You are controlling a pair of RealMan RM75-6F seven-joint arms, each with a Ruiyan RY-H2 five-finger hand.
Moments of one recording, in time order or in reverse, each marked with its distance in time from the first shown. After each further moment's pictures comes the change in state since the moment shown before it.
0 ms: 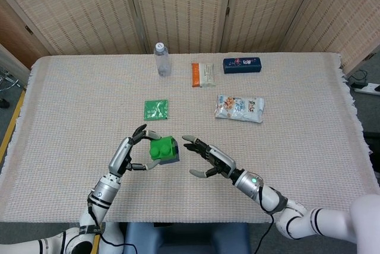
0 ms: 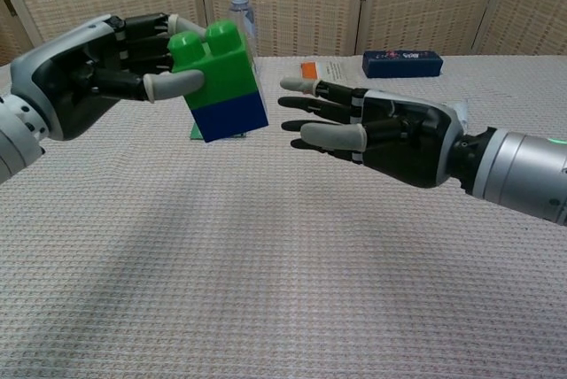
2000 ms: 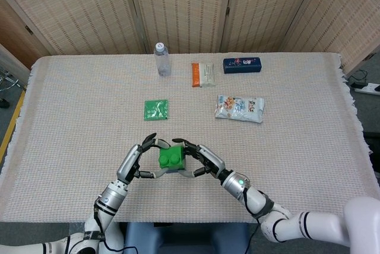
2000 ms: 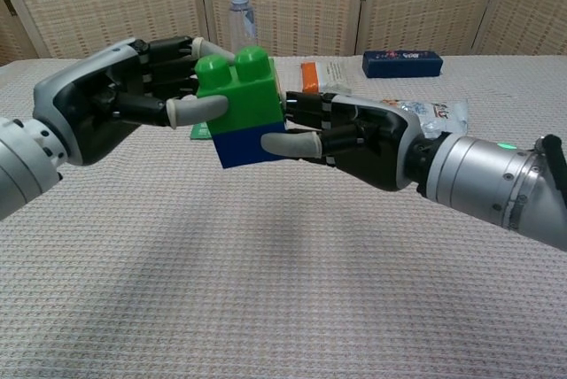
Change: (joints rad) left arm 0.001 -0.030 0.042 -0.037 0.005 -0.038 -0.014; right arm -0.014 -0.073 0.114 -0.082 0.186 -0.105 -0.280
